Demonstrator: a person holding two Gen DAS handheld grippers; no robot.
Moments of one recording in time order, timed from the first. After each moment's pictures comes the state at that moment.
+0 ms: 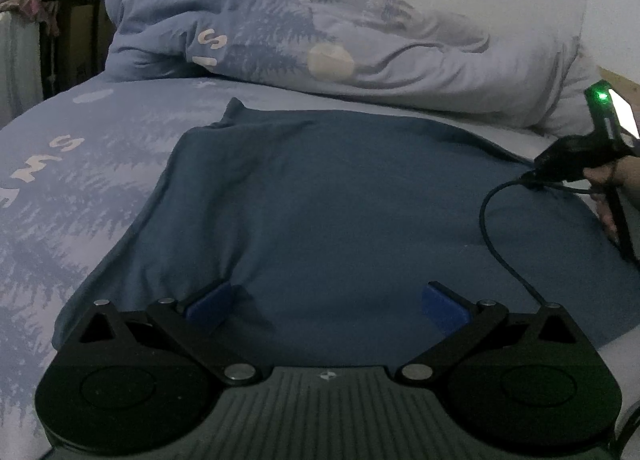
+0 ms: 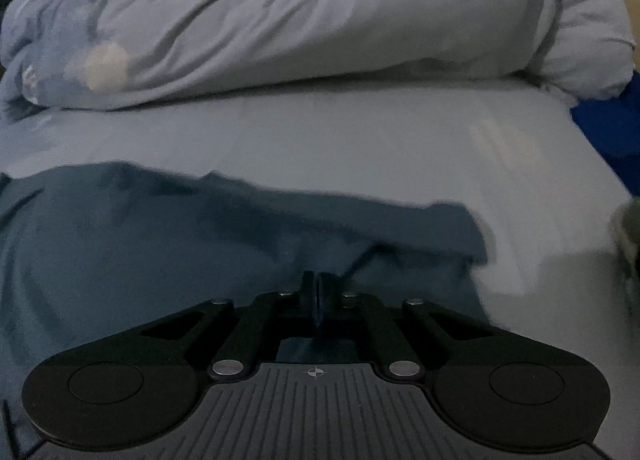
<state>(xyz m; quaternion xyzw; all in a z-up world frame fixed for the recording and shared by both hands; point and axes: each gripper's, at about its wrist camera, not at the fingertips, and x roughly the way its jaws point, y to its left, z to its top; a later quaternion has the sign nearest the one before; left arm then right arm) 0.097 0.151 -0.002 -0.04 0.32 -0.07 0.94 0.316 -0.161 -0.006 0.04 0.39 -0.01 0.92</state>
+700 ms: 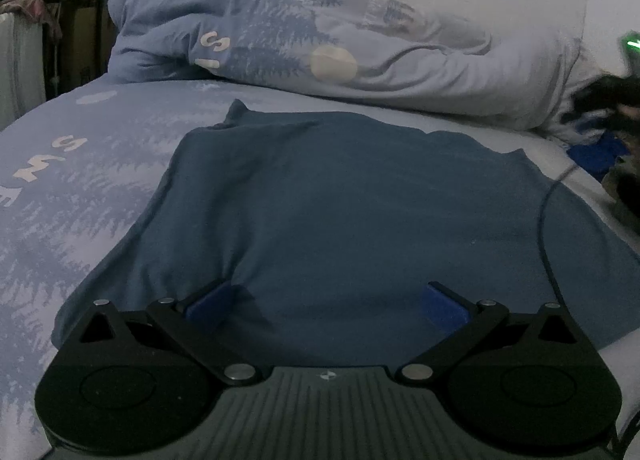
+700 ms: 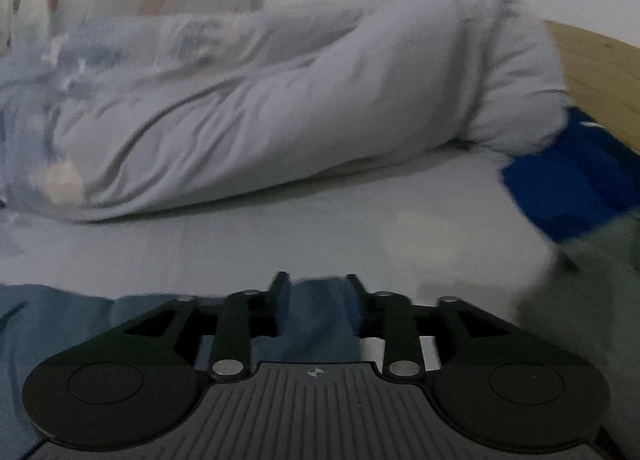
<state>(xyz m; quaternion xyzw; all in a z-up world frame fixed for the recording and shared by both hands) 0.099 0.151 -0.005 -0.03 0.32 -0.07 0.94 0.291 -0.212 0.076 0.06 0.30 -0.09 0.95</state>
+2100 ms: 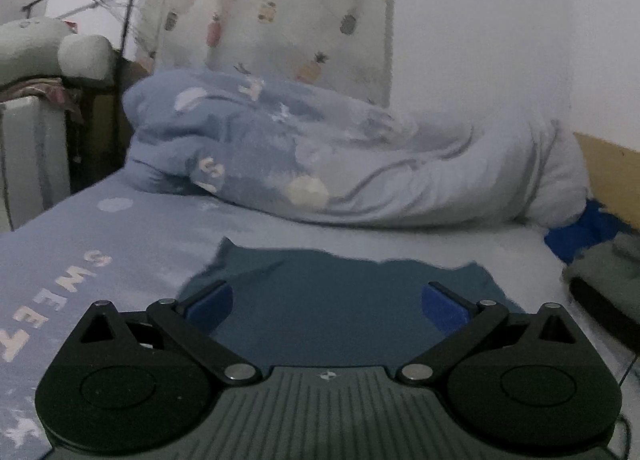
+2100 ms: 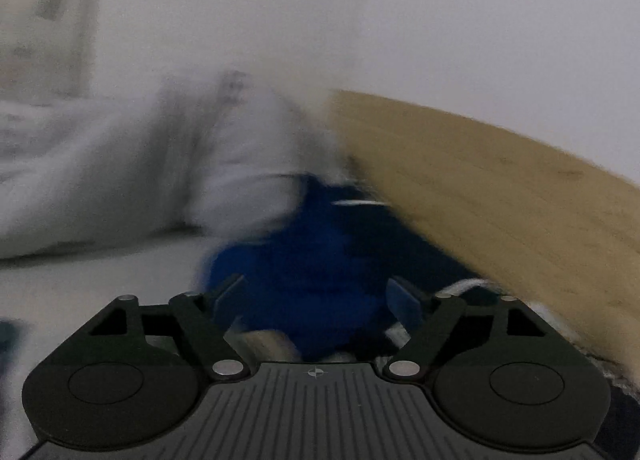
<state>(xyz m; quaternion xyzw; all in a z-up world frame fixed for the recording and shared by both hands) 0.049 0.102 0.131 -0.04 0.21 -0.03 0.98 0.167 -0.512 0.158 -0.02 0.21 -0.21 0.96</state>
